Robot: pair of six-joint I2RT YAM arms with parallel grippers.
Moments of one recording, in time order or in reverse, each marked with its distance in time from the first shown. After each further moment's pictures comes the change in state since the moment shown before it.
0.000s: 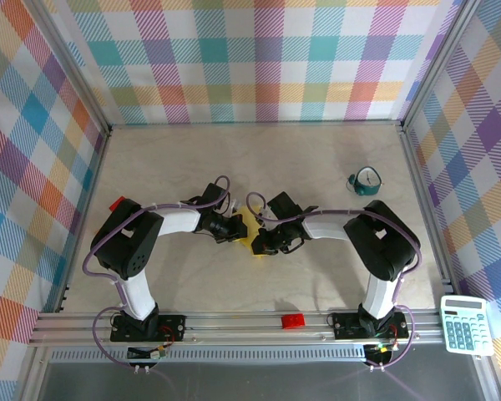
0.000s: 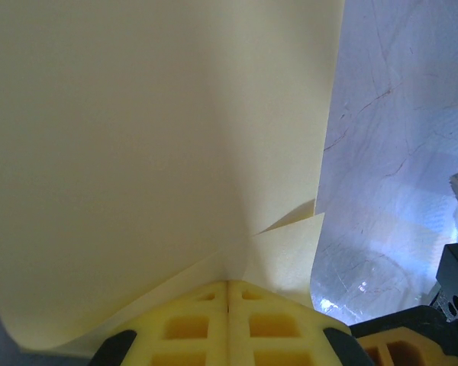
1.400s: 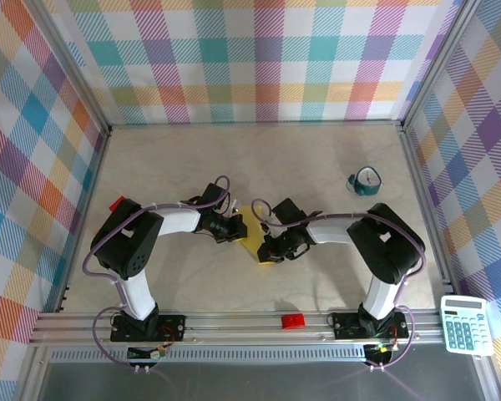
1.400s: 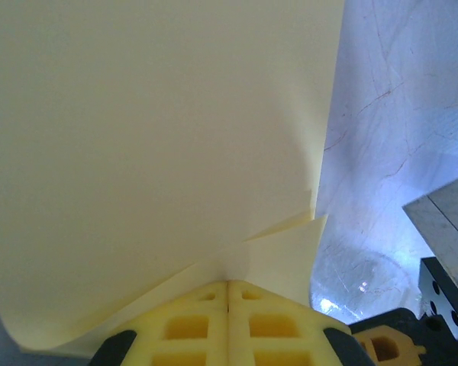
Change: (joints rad) left arm 0.000 0.000 0.000 0.000 -0.002 0.000; right arm -0.003 -0.049 -0.081 -0.035 -0.020 0.020
